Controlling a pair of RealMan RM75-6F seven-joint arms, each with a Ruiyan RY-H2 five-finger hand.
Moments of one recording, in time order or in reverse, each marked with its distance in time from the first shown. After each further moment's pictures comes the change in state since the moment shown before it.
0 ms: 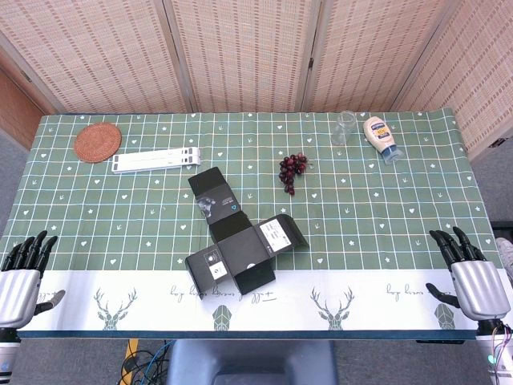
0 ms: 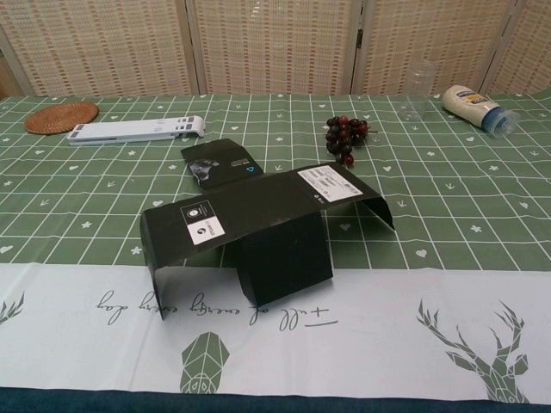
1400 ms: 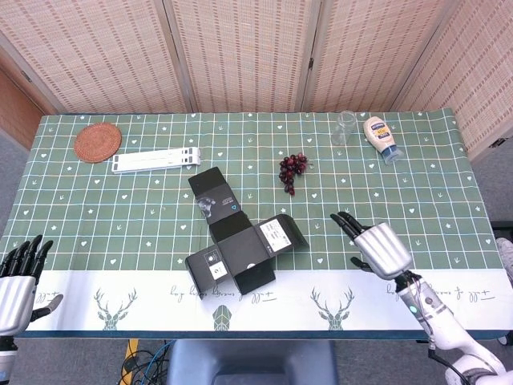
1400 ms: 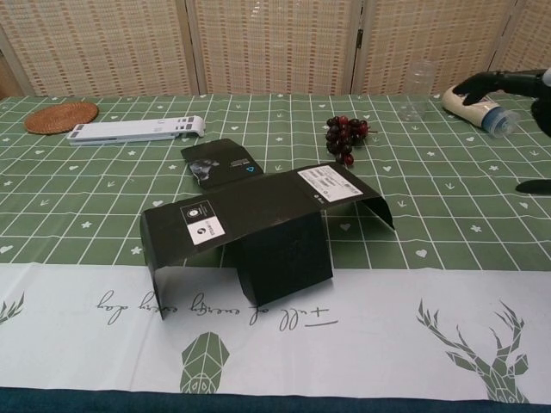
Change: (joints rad) left arm 0.036 -0.012 0.016 0.007 0.039 0.057 -0.020; right arm 0.348 -0.135 0.091 0.014 -0.092 -0.324 -0.160
